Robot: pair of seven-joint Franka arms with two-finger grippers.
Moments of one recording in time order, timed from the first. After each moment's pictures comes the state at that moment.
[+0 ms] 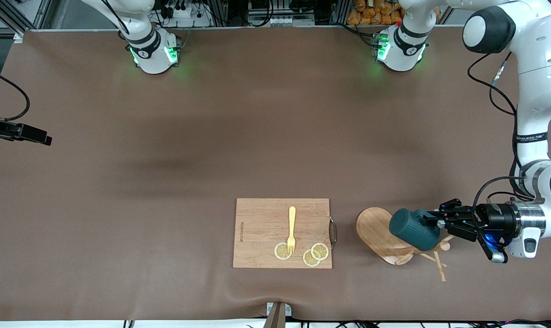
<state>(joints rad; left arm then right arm) 0.23 0.91 -0.07 -1.06 -1.28 1.45 -0.45 -0.20 0.16 0.10 -1.49 -0.02 1.49 0.03</state>
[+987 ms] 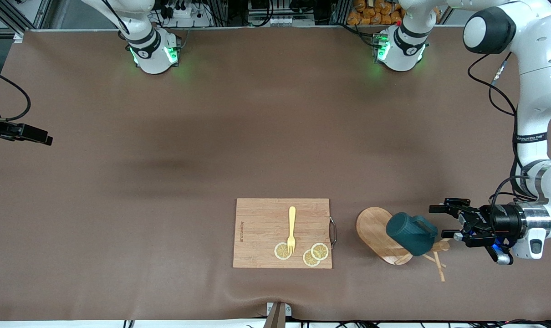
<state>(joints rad) 0.23 0.91 -0.05 -1.05 -1.32 1.45 -0.45 -0.20 0.16 0.10 -1.49 -0.02 1.49 0.03</state>
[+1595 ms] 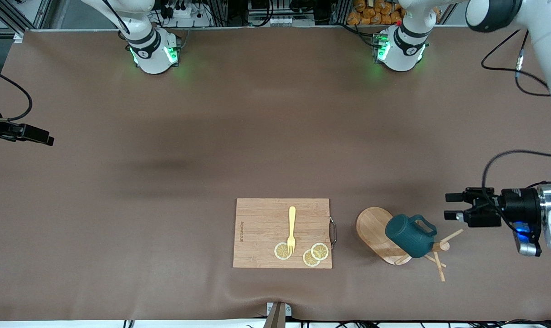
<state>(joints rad) 0.17 0.69 -0.04 -1.06 -0.84 1.48 -0.35 -0.20 0.16 0.10 -1.49 -0.02 1.49 0.03</state>
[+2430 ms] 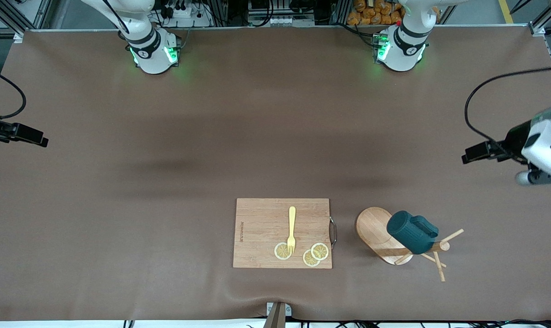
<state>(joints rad) 0.05 0.15 -0.06 -1.58 -0.05 1.68 -0.11 -0.20 0.15 0.10 -1.47 -0.02 1.51 0.03</state>
